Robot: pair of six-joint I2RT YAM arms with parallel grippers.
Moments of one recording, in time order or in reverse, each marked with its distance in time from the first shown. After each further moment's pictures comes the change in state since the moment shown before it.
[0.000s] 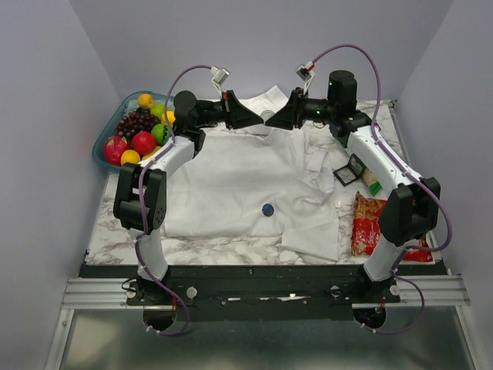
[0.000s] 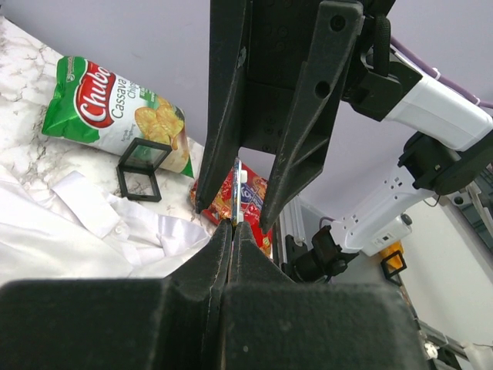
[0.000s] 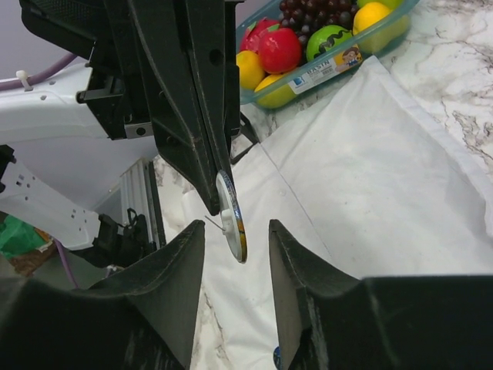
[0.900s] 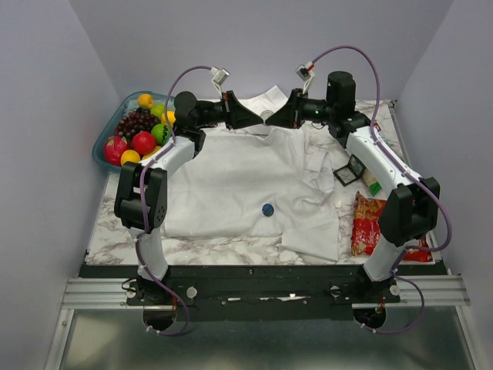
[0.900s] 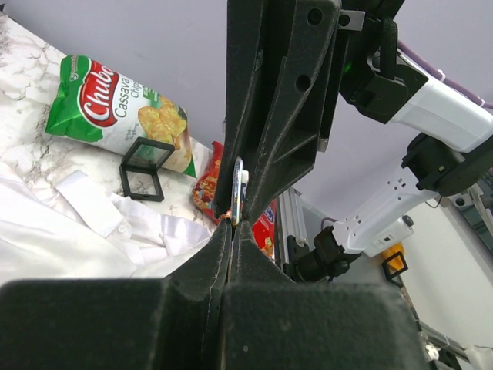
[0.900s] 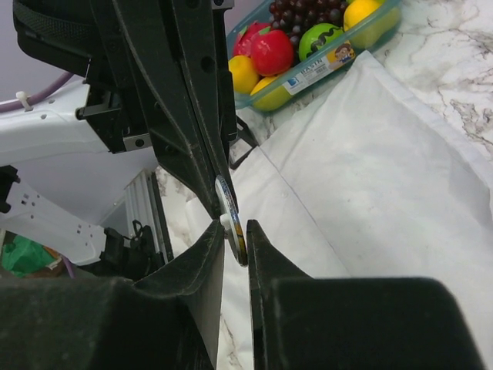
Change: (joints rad) left arm 0.003 0.013 0.001 0.018 -0.003 -0.010; right arm 0.000 0.000 -0.010 0.001 0.054 0.054
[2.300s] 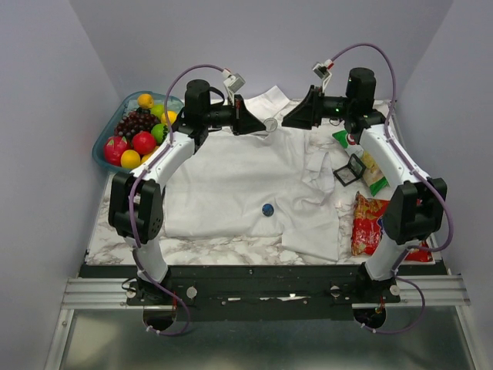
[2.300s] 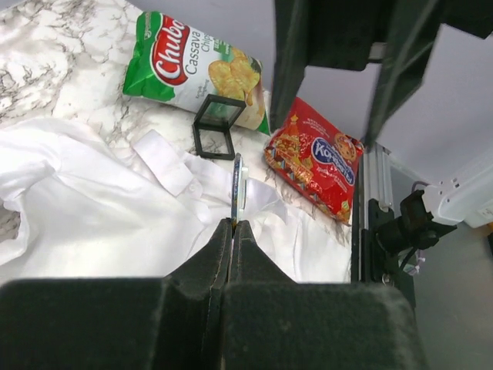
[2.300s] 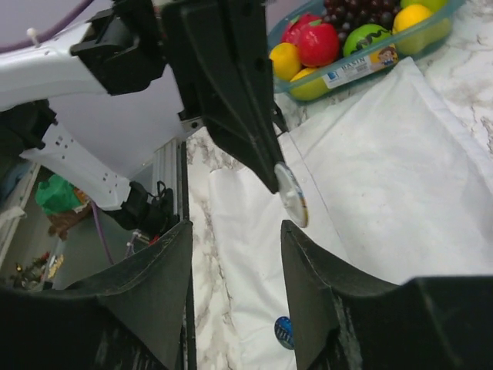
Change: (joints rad) left arm -0.057 -0.105 0.091 -0.733 -0.111 0.684; right arm -0.119 0.006 -0.010 0.044 -0.303 -0.043
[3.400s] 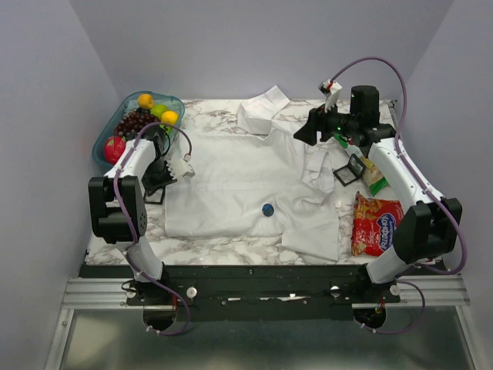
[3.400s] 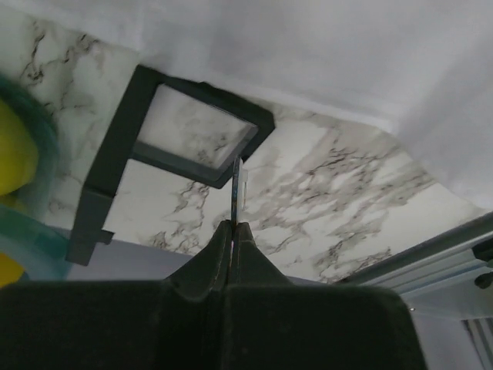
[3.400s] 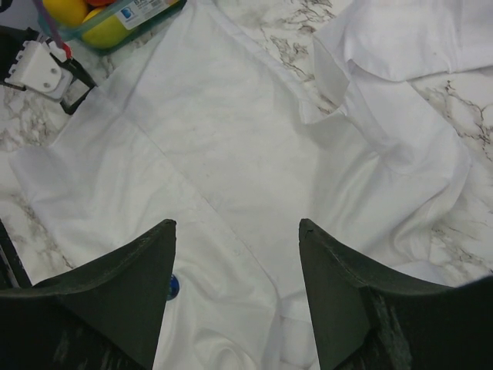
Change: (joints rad) left arm 0.363 -0.046 -0.187 -1.272 -1.105 1.492; right arm -0.010 -0.183 -0.162 -0.294 0.531 -0.445
